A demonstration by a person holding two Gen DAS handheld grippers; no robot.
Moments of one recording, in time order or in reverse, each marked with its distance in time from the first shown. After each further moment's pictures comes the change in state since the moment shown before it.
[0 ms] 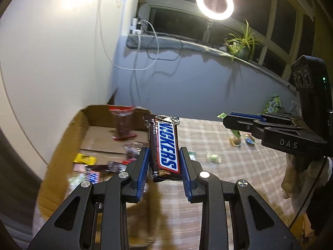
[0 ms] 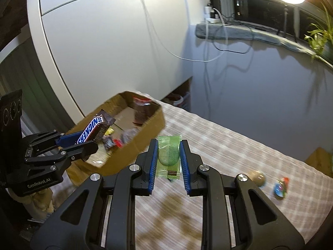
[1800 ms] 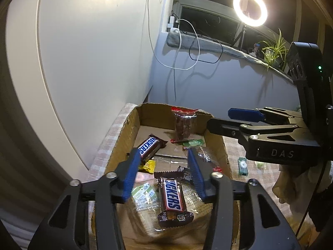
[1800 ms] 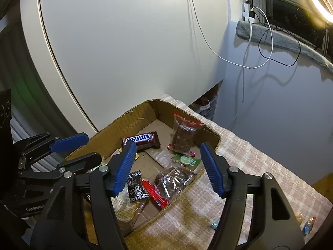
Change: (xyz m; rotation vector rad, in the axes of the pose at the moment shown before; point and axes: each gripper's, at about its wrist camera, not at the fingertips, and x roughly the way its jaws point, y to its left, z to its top) left arm 0.001 0.081 -0.001 -0.076 0.002 0.142; right arm 0.107 0.082 0.049 -0.104 0.056 0.055
